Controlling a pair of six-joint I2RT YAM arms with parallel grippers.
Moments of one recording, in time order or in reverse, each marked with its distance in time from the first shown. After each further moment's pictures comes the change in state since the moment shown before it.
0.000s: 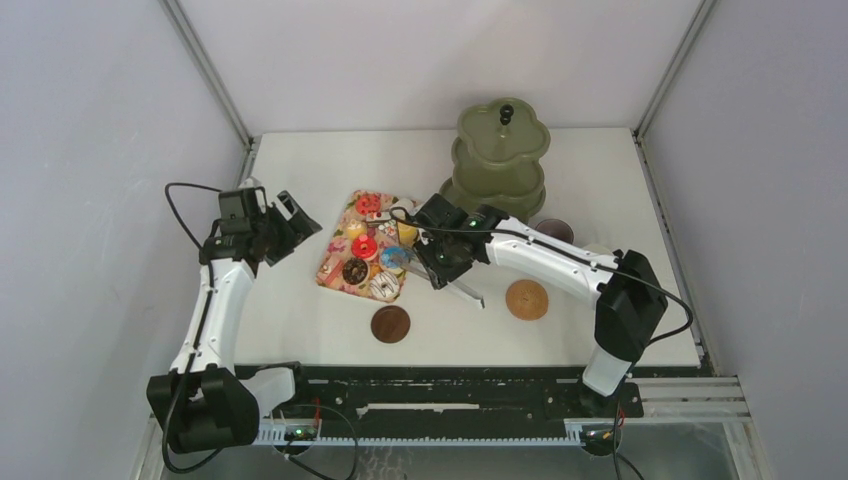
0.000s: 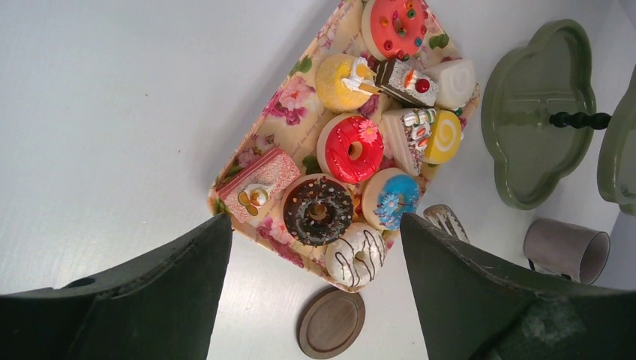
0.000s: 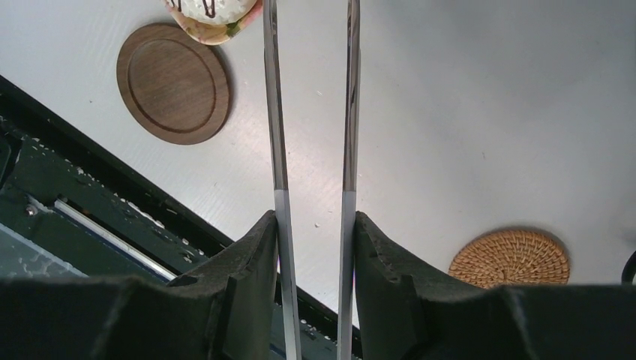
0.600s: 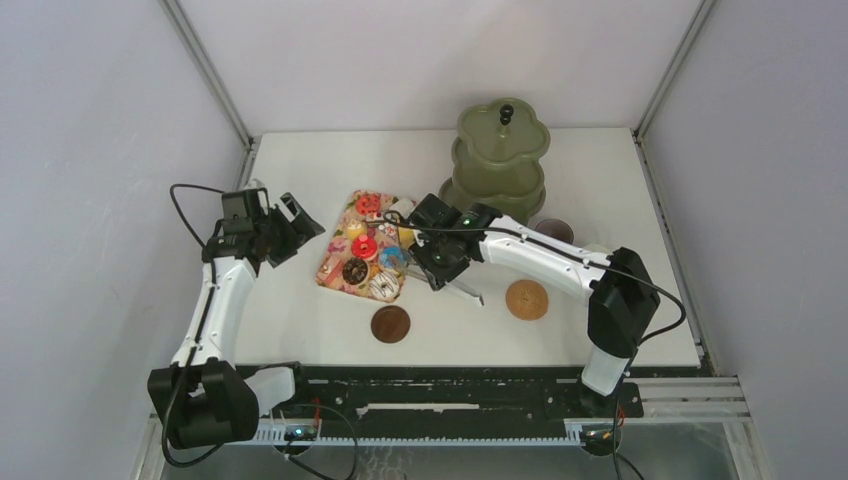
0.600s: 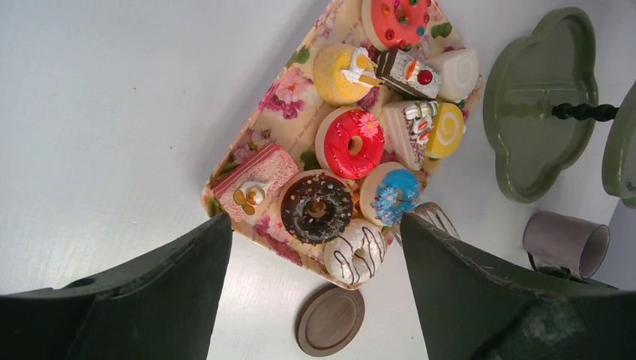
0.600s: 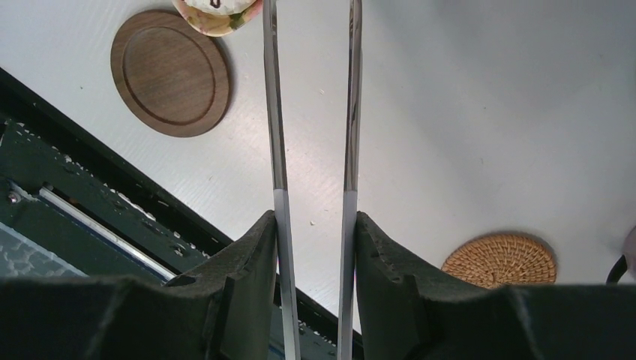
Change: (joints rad) left arm 0.000 0.023 -0.018 0.018 0.023 -0.002; right arm 0.007 0.034 0.036 -0.033 -0.008 -0.052
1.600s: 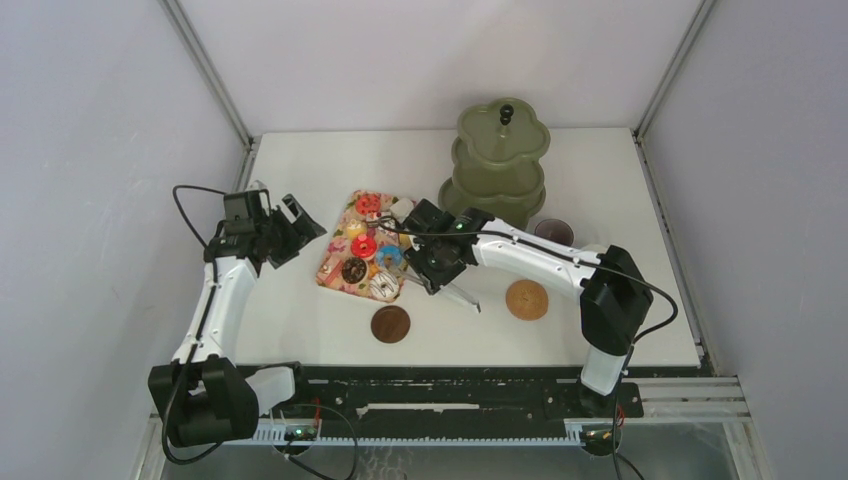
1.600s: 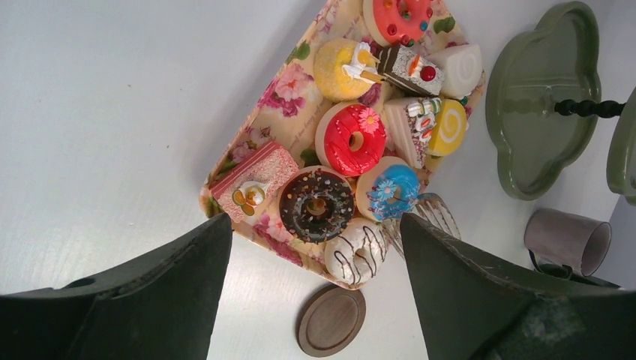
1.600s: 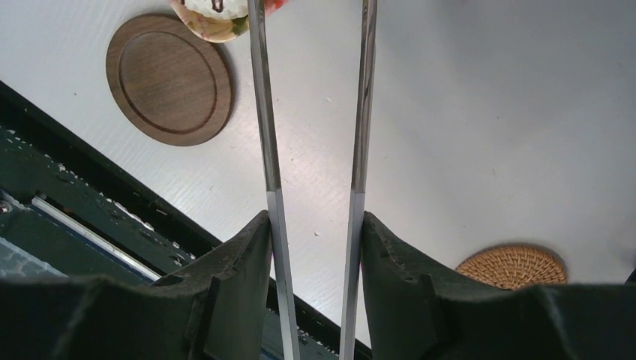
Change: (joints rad) left arm 0.000 0.008 -0.015 0.019 0.013 0.000; right arm 0.018 0.038 -0.002 0.028 0.008 0.012
